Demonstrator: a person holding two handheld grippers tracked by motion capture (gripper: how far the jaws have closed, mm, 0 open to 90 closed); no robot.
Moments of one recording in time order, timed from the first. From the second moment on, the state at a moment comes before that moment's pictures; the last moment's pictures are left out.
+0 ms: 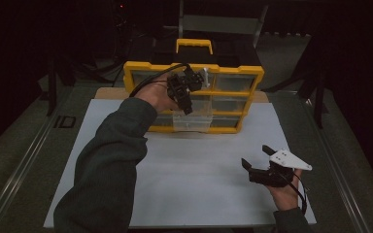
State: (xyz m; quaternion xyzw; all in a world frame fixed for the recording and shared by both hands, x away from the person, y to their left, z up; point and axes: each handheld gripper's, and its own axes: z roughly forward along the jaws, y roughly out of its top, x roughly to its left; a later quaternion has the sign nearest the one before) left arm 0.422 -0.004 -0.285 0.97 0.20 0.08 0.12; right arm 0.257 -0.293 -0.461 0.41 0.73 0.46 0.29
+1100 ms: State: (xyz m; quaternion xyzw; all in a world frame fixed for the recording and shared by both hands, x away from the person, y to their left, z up) left arm 0.448 -0.025 -0.300 0.95 0.28 0.08 0.12; right arm 0.257 -0.292 -0.461 0.40 0.73 0.47 0.29
